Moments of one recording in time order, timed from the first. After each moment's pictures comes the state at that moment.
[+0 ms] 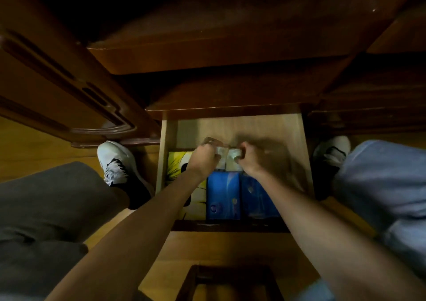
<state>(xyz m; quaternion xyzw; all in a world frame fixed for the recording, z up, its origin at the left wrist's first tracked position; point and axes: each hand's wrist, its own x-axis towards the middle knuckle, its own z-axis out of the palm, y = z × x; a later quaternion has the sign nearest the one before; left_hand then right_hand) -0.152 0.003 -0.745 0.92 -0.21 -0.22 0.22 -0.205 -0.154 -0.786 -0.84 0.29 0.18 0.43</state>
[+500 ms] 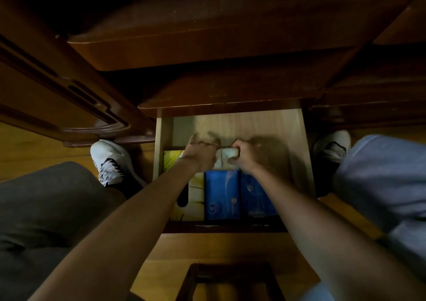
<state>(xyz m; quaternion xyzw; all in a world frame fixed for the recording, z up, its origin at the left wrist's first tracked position) -0.125 0.000 -0.756 0.88 -0.37 -0.28 -0.08 -0.198 -0.154 -0.788 -0.84 0.23 0.22 0.44</state>
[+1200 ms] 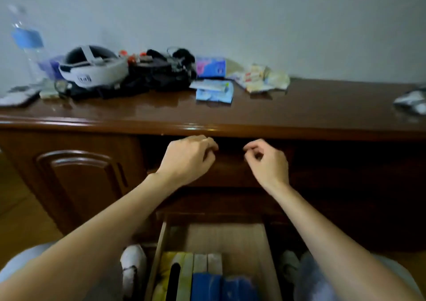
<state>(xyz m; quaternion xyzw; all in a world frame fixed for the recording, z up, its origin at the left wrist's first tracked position) -0.138 0.022 -0.355 0.87 -0.39 0.25 0.17 -0.207 -0.200 -0.393 -0.90 0.11 -0.31 0.29</state>
